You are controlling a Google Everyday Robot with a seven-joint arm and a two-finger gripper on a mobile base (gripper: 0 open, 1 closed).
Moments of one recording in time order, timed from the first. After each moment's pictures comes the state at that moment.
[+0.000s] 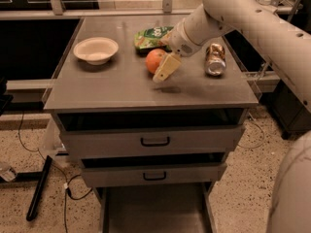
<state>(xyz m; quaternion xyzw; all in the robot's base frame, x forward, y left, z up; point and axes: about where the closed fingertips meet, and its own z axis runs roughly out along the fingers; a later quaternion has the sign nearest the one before) 0.706 -0.035 0.870 -0.63 0.69 0.09 0.35</state>
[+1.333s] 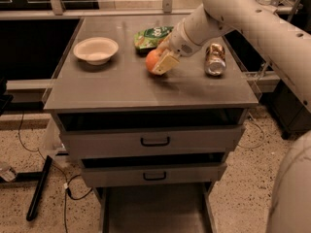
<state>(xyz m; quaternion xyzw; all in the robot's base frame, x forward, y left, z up) 0.706 -0.035 0.870 -0.63 0.69 0.09 0.35</state>
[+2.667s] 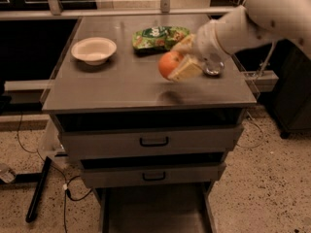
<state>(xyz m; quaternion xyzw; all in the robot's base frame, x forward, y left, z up) 0.629 -0.069 0.905 -0.65 0.65 0.10 0.39</state>
